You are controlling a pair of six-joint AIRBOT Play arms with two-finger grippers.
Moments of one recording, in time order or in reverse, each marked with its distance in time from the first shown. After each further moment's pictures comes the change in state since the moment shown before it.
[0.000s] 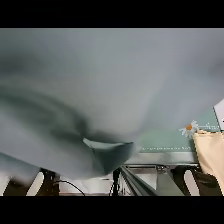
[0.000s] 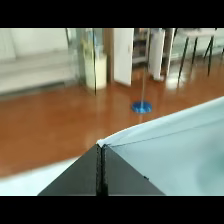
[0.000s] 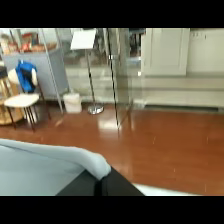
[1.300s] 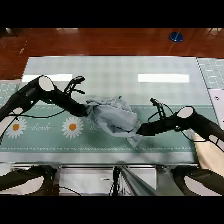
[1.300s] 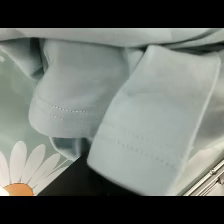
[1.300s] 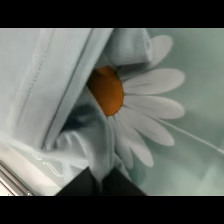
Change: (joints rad) left arm -0.325 -0.805 -0.914 -0.081 0.197 0.338; right arm 0.503 -0.677 -1.216 0.203 -0.297 -0.407
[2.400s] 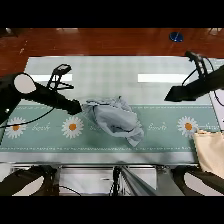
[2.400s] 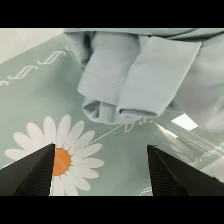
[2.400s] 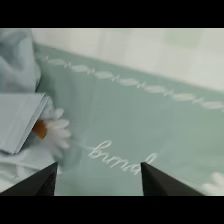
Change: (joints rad) left arm 0.002 0.226 0.004 0.190 0.001 -0.147; right arm -0.286 0.014 0.626 -0.460 0.441 0.195
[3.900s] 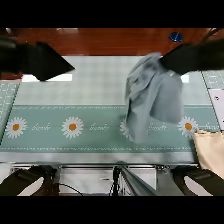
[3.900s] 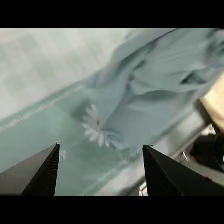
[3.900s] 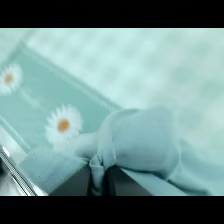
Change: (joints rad) left arm -0.077 0.121 0.612 -0.177 -0.288 -0.283; right arm 0.315 0.128 0.312 0.255 -0.094 0.050
